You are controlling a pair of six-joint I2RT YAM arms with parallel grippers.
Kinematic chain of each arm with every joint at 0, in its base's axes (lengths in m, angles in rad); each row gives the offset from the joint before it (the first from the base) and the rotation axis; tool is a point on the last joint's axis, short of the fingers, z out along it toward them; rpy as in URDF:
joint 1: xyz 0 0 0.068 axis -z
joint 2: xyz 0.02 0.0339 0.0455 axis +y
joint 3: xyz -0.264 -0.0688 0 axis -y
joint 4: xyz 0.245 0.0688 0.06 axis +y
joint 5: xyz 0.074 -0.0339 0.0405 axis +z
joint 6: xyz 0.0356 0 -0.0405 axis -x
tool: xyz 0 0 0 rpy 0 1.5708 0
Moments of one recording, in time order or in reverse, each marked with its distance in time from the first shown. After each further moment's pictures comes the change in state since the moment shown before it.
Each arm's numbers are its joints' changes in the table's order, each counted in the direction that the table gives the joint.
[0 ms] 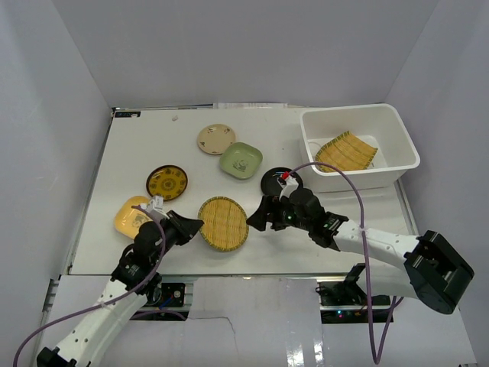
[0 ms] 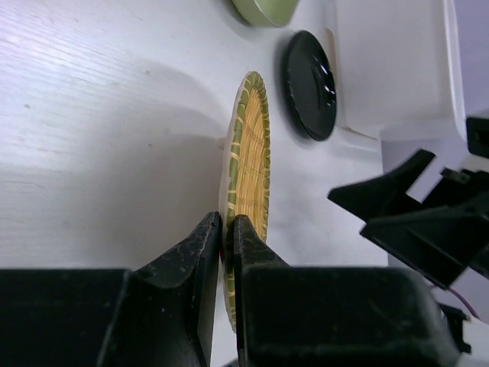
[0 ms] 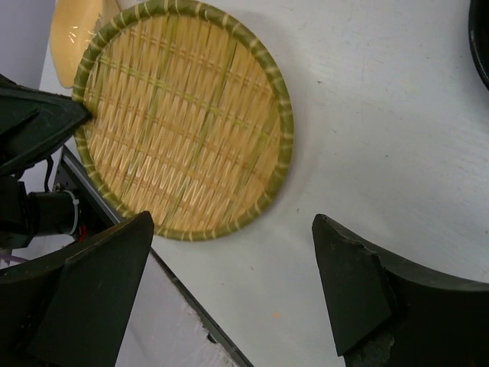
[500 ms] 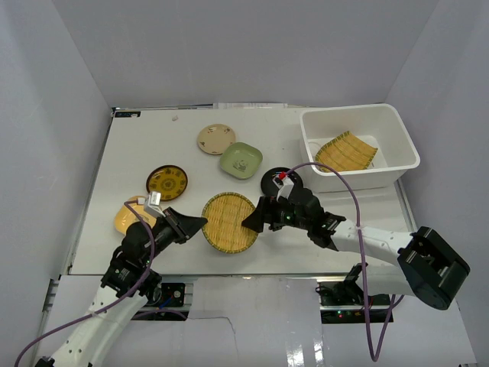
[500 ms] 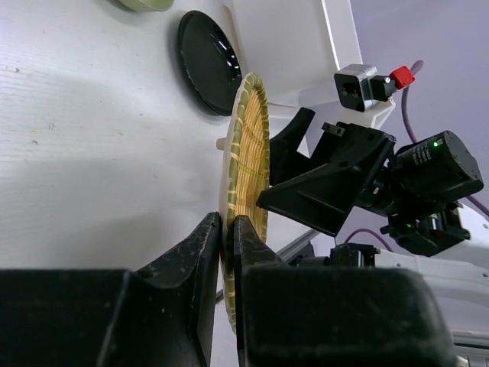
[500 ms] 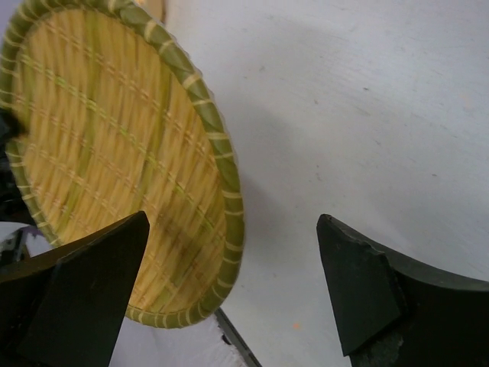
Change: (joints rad) left arm 0.001 -0.124 0.126 0.093 -0.198 0.035; right arm 0.005 0.057 -0.003 -0.103 0.091 -0.003
